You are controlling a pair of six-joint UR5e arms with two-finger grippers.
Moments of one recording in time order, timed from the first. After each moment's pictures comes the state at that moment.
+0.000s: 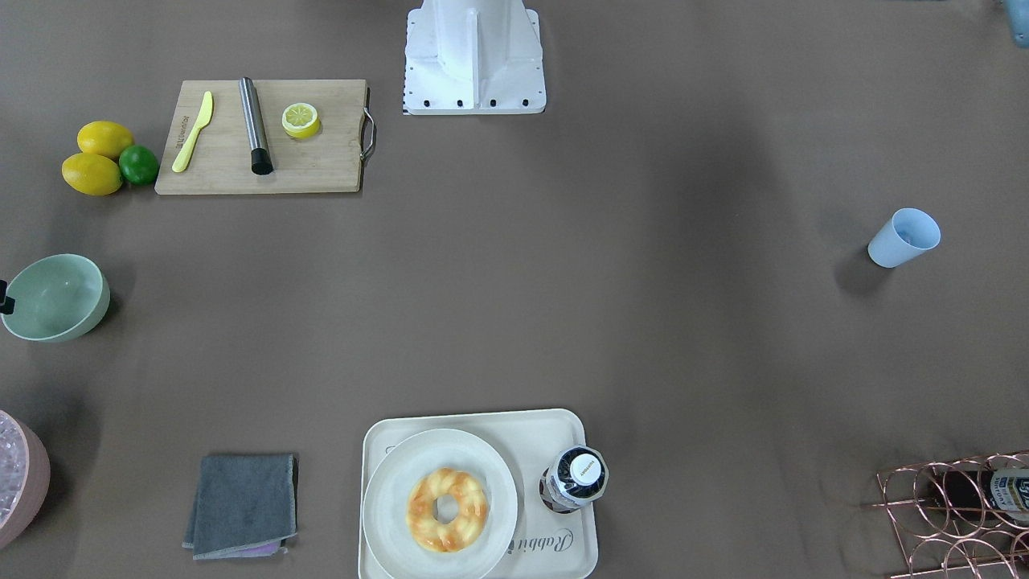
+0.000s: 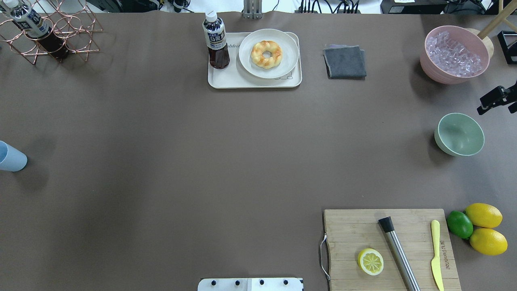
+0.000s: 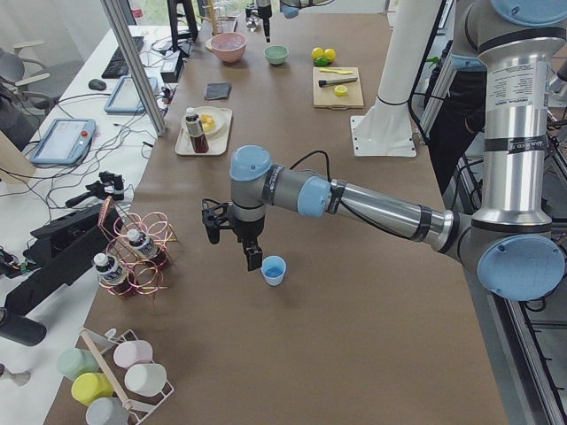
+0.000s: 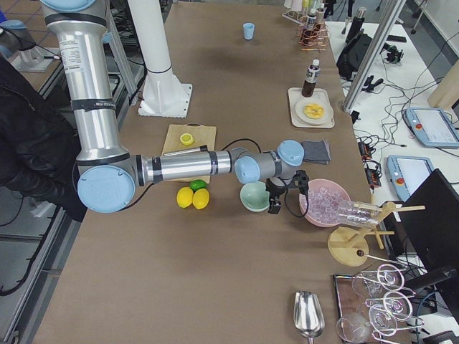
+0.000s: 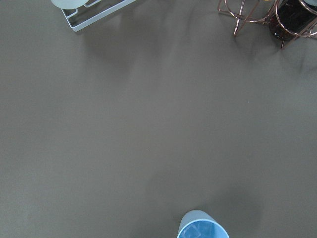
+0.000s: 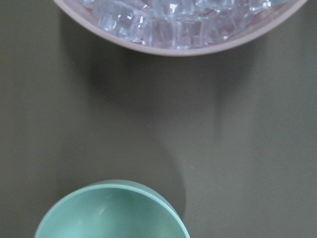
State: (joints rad) left arm -1.43 -1.51 -1.90 -1.57 -2.19 -0.70; right arm 1.24 -1.43 1.52 -1.44 2.33 0.31
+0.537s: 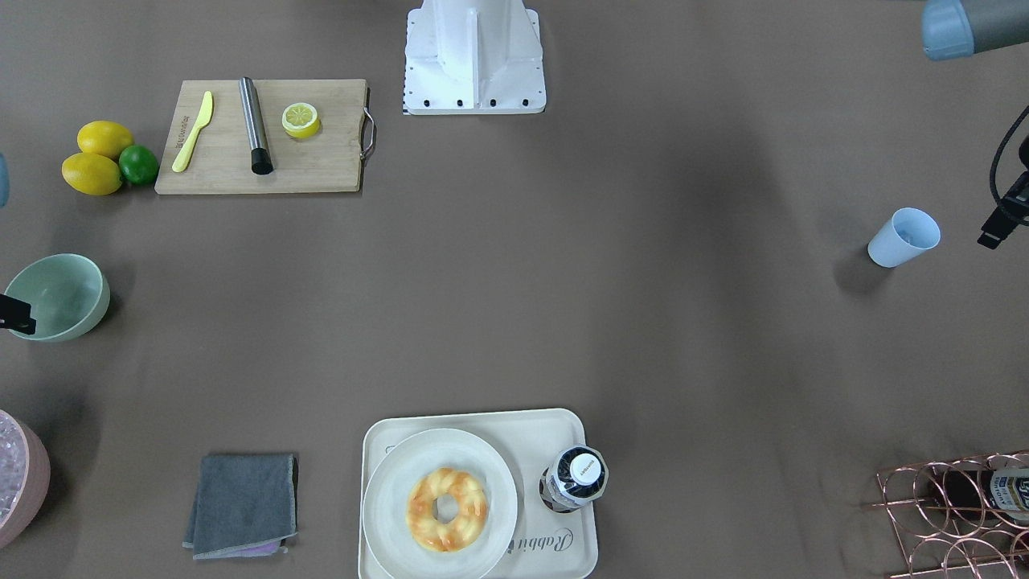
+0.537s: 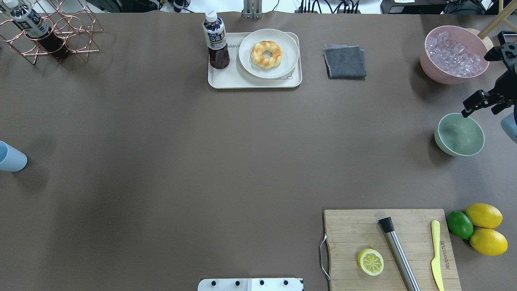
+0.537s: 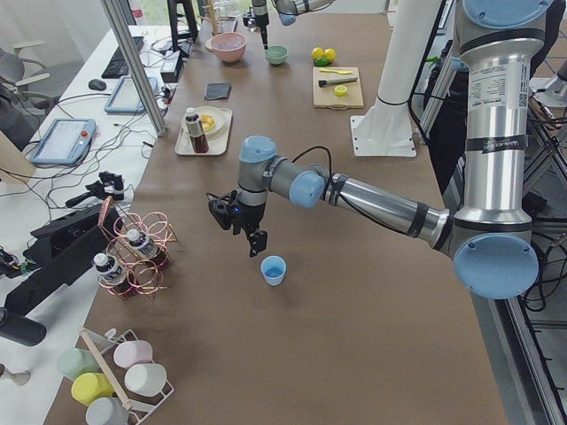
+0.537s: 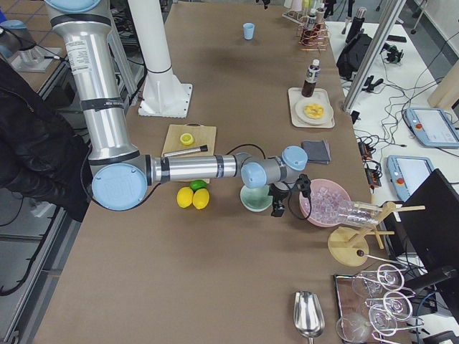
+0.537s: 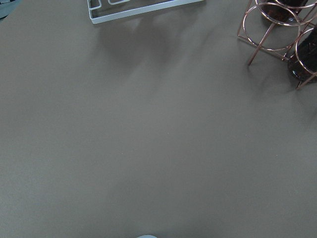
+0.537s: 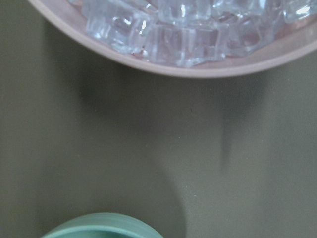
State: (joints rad) left arm -1.23 -1.52 -1.93 -1.66 -1.99 -1.18; right arm 1.20 -1.38 1.40 -1.37 2.30 0.31
